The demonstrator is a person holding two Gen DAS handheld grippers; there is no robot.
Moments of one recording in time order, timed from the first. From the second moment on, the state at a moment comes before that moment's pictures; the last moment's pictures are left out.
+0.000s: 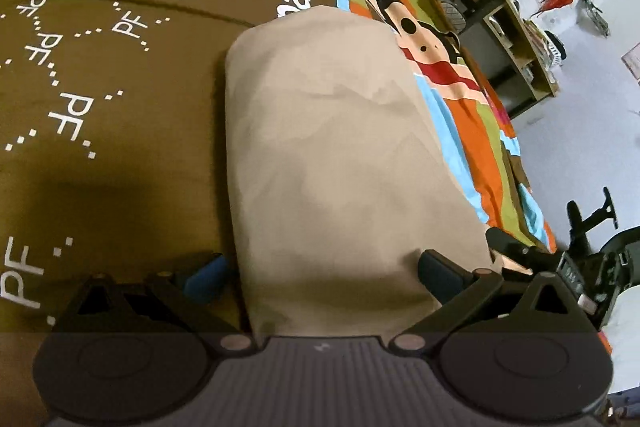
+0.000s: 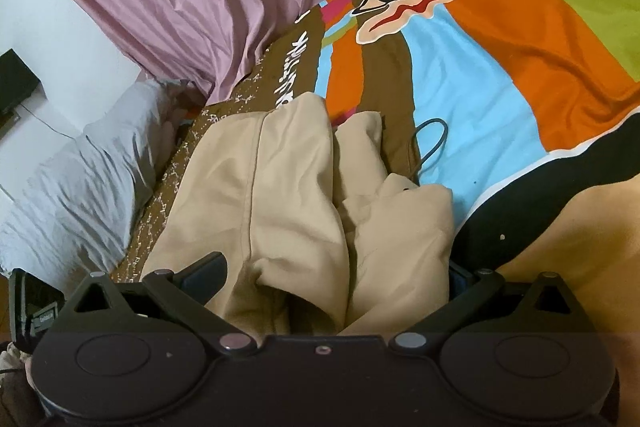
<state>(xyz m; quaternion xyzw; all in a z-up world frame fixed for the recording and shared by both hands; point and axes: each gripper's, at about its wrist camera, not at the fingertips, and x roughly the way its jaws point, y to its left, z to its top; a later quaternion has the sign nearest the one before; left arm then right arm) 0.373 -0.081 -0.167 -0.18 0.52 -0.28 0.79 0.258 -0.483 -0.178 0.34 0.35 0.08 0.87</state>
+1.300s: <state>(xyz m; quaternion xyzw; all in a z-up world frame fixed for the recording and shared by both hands) 0.367 -0.104 -0.168 -0.13 0.53 -0.28 0.79 0.252 -0.478 -0.168 0.33 0.38 0.02 0.86</state>
